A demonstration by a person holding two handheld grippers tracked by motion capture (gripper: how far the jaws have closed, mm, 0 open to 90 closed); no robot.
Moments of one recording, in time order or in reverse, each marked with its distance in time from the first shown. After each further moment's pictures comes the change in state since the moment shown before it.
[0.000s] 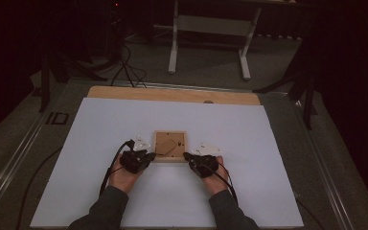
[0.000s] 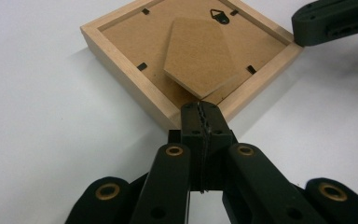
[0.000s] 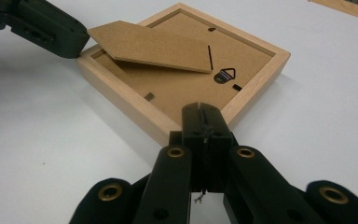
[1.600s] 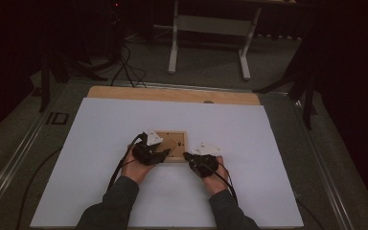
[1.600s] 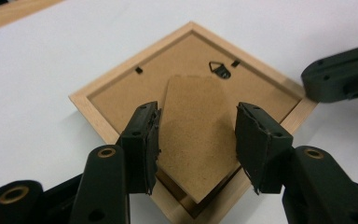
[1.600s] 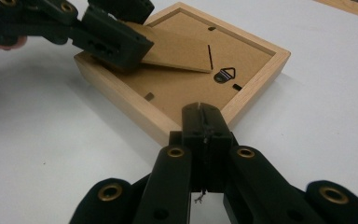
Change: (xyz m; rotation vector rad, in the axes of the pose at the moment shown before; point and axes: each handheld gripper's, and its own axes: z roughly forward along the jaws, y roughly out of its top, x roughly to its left) left arm -0.008 0.028 0.028 -0.073 0.035 0.077; right arm 0.000 0.001 0.000 0.004 0.003 0.005
